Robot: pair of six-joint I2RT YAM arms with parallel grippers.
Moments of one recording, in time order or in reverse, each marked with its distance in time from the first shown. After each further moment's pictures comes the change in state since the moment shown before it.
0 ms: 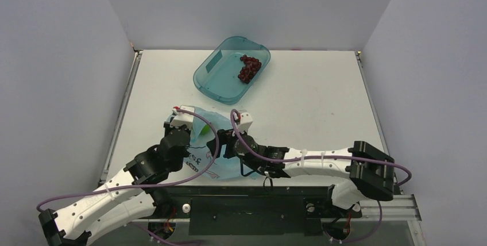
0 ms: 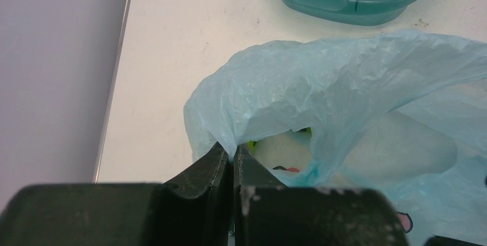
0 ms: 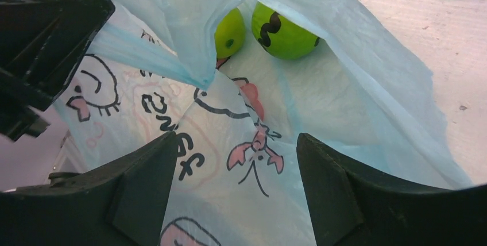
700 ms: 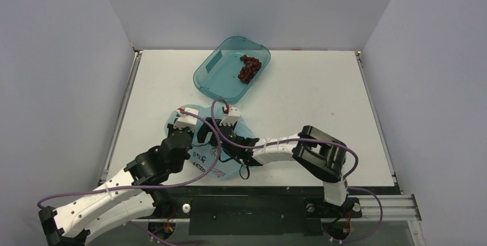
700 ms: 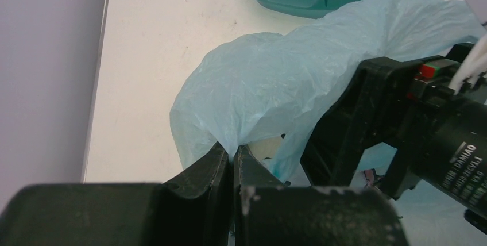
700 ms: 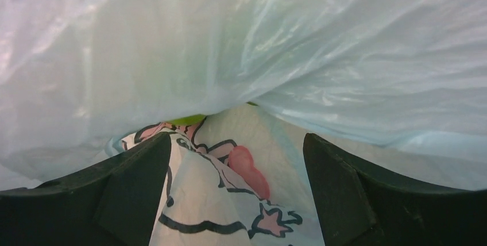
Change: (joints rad) left arm -0.037 -0.007 0.000 0.000 0.038 0.004; right arm -0.093 0.451 0.217 0.204 0.036 0.168
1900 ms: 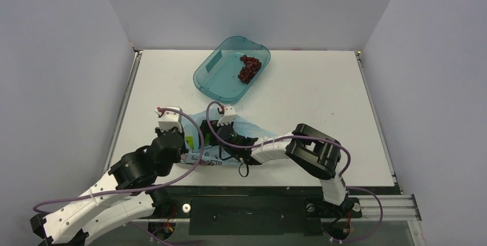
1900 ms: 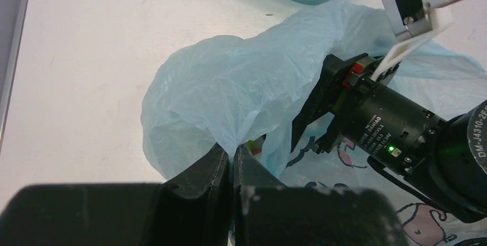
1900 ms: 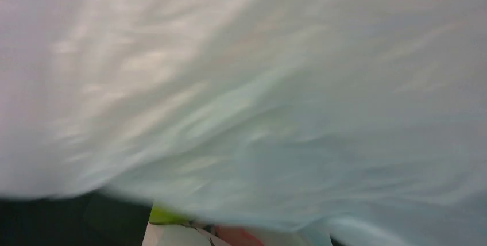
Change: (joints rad) left arm -0.005 -0.060 0.144 -0.325 0.108 -0.396; right arm -0.032 0.058 -0.031 0.123 -0.085 -0.146
